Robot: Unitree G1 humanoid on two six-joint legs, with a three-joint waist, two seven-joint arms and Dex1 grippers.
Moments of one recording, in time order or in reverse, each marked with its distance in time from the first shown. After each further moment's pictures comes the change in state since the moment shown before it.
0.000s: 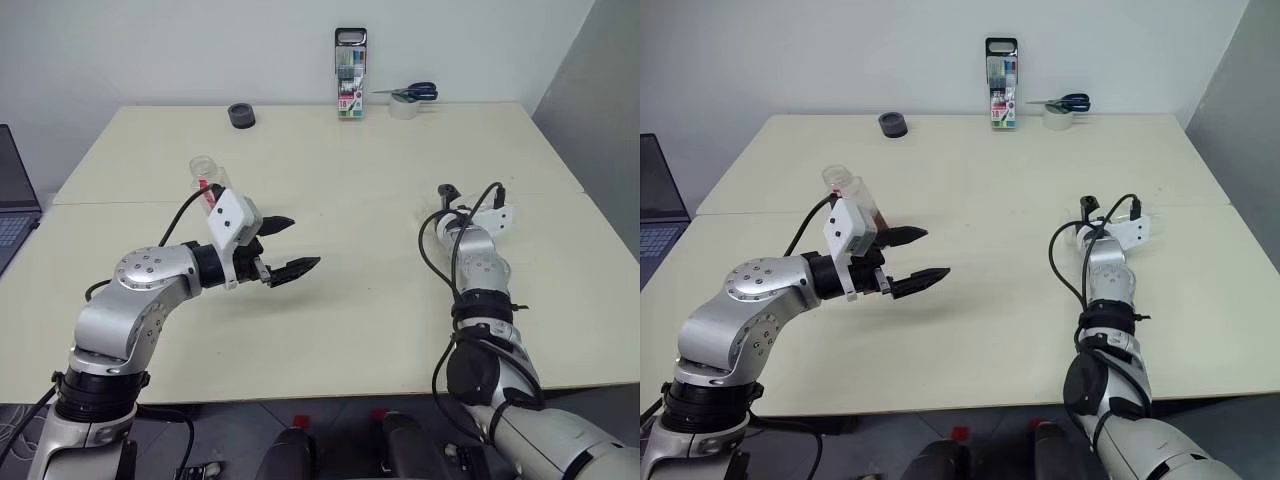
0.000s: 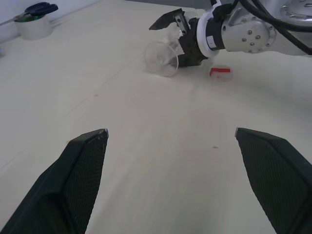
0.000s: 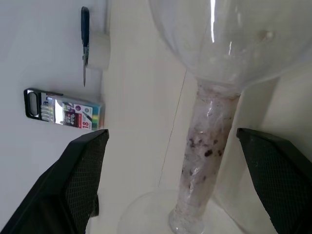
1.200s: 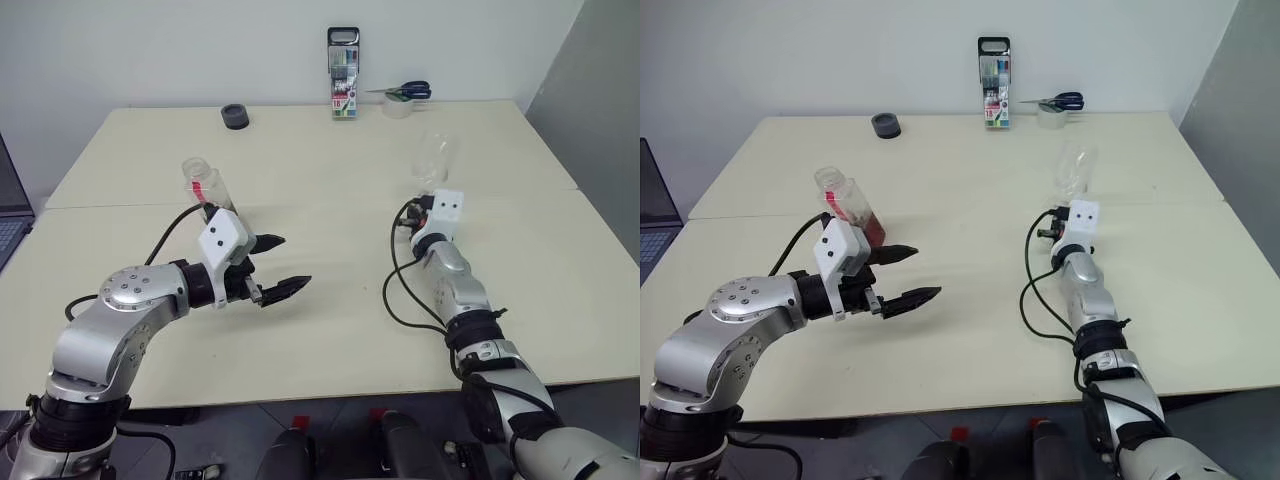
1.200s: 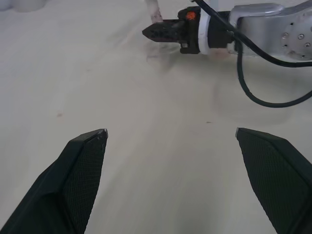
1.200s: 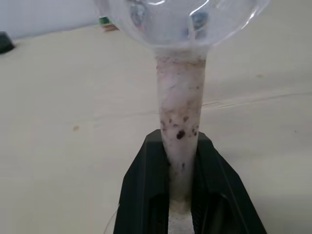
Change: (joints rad) left arm 0.140 0.067 0.042 -0.083 0.003 0.009 0.023; right arm 0.243 -0.112 0.667 -0.063 -0.771 -0.193 0.291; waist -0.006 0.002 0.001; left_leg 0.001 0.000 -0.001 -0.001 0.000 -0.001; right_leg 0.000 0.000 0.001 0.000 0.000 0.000
